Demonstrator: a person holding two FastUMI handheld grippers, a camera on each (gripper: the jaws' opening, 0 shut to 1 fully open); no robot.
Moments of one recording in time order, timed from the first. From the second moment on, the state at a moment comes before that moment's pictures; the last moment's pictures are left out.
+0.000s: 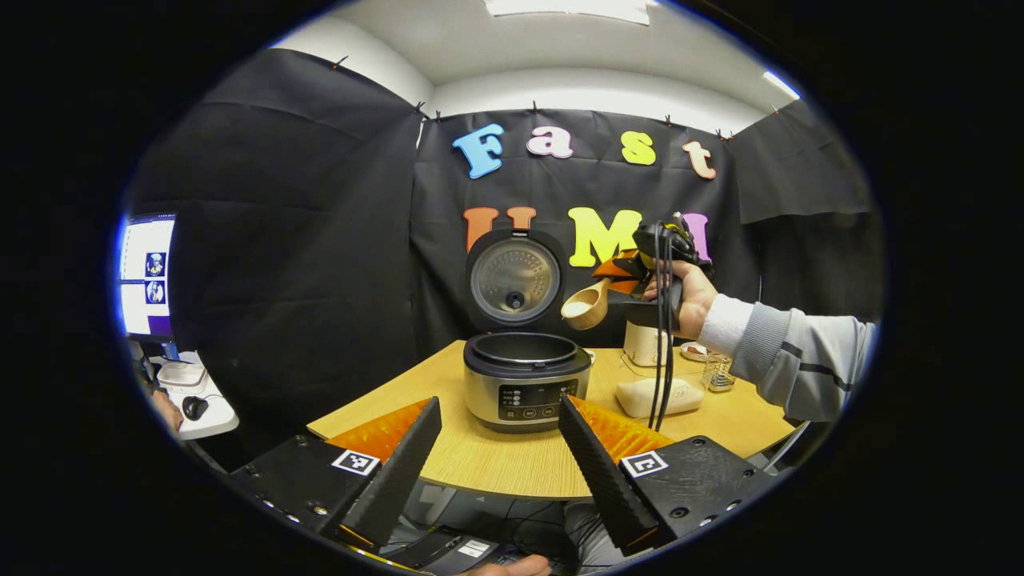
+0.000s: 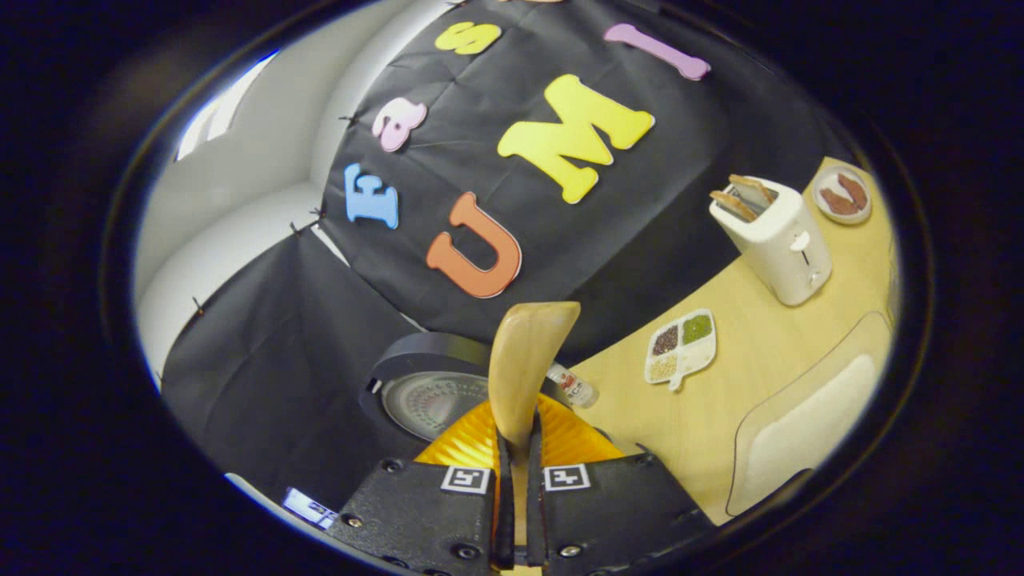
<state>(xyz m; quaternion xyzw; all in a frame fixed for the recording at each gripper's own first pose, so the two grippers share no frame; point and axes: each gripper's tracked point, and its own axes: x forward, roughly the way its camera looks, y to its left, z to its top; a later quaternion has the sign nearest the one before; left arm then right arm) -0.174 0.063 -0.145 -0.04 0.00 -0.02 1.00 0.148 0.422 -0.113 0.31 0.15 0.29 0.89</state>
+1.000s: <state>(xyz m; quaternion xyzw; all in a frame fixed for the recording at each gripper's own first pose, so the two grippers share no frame) -0.179 0.075 -0.161 -0.05 0.02 0.00 1.00 0.093 0.506 -0.101 -0.18 -0.09 0.28 0.94</state>
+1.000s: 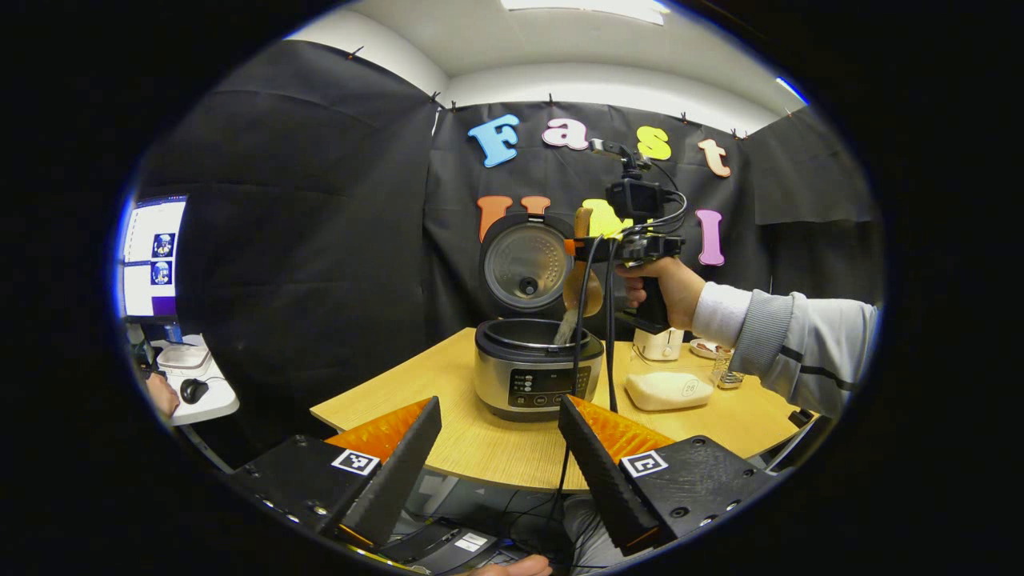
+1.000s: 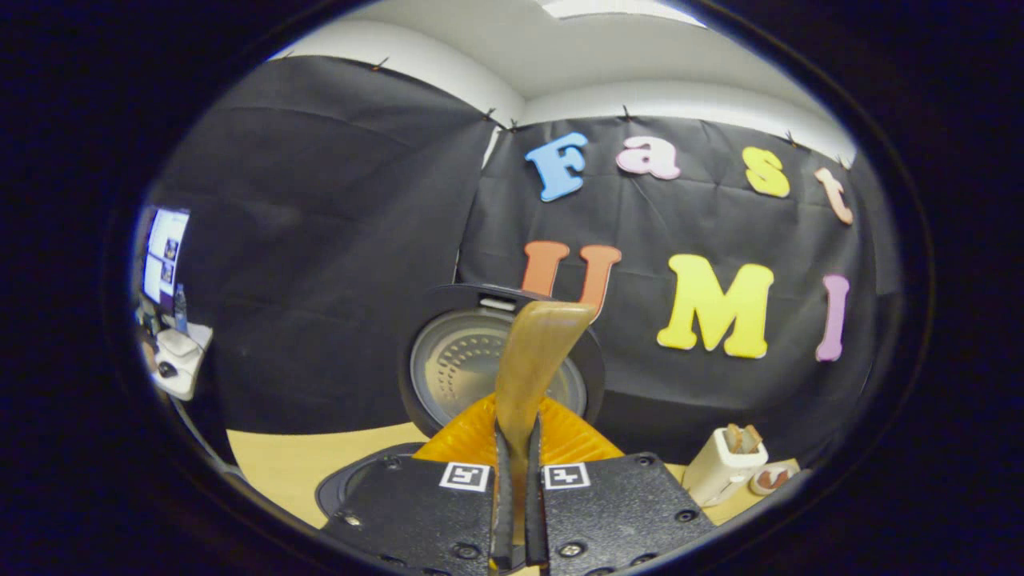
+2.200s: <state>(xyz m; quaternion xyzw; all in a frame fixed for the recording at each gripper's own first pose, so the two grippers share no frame) -0.170 0.006 -0.122 -0.05 -0.01 -0.03 1.00 0.120 0.238 -0.011 -0.12 -0.09 0.12 0.98</state>
